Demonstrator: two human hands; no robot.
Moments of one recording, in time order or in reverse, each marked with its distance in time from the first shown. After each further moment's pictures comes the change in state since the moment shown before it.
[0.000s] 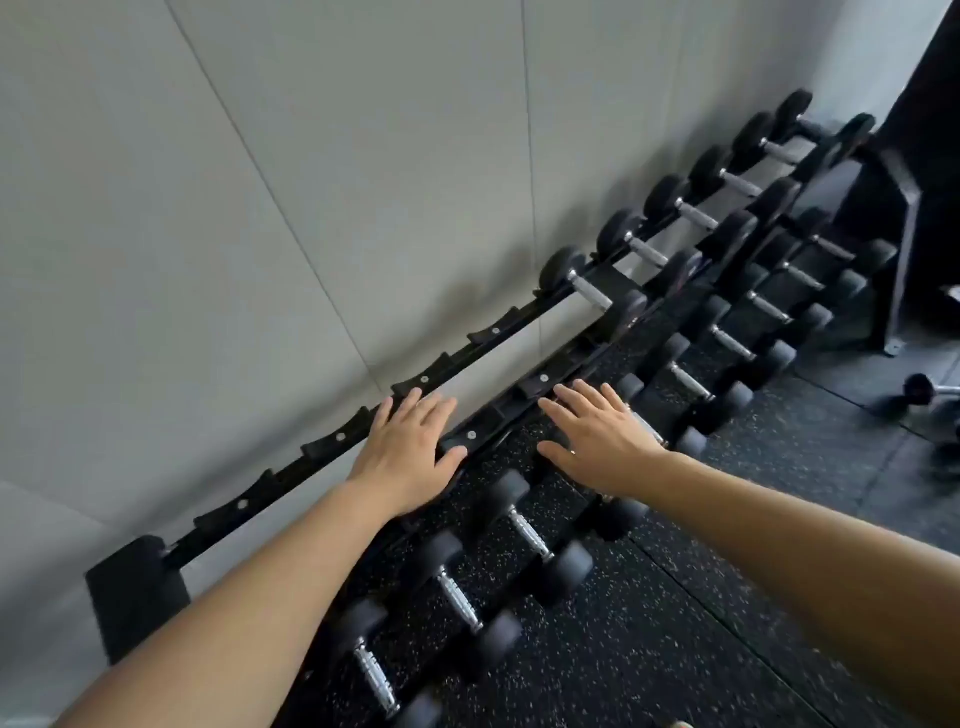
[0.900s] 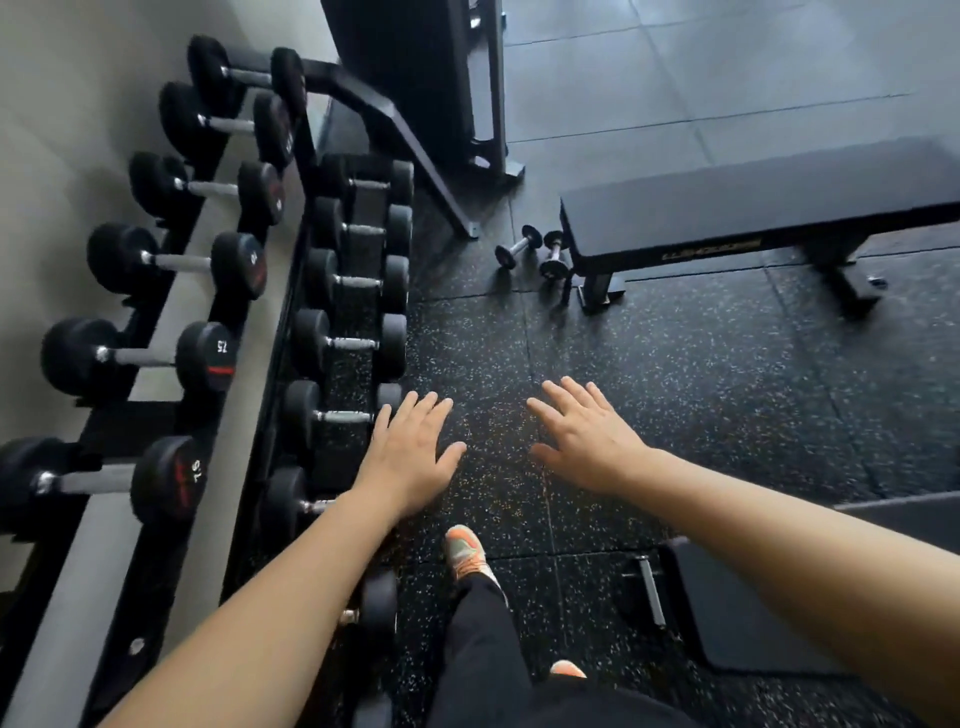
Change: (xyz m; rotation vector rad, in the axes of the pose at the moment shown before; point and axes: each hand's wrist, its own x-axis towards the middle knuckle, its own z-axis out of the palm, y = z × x) left_hand 0.334 0.497 0.125 -0.109 -0.292 0.813; right_hand -0.225 0.430 0.012 0.113 0.000 0.918
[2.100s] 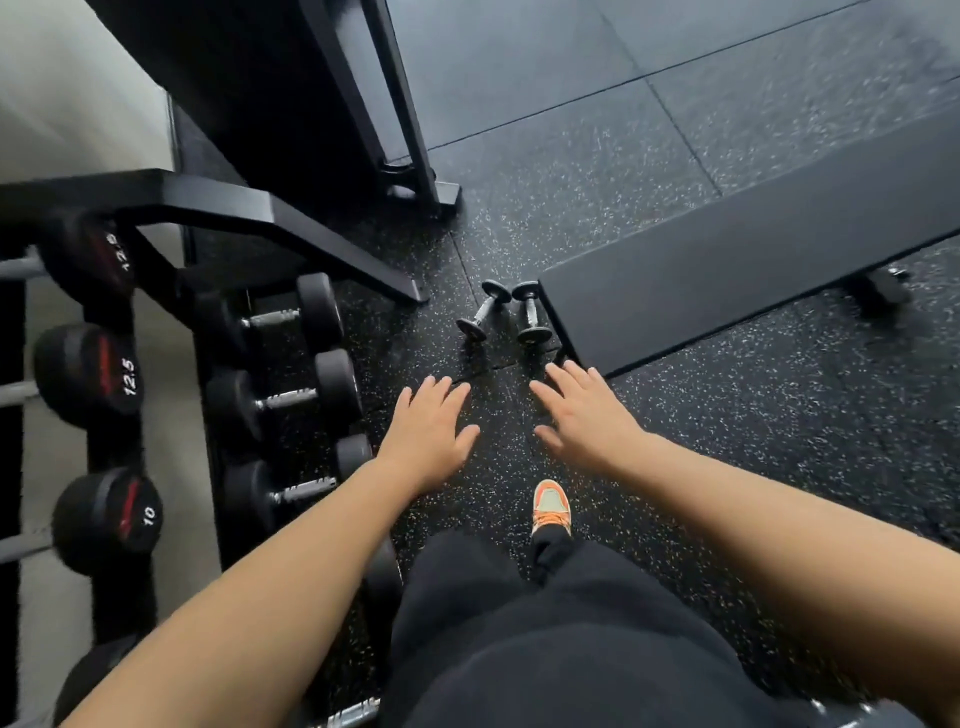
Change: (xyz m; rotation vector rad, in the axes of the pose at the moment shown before) left_hand 0.635 -0.081 -0.102 0.125 -0.288 0.234; right_hand 0.509 0.244 -0.124 0.072 -0.080 0.262
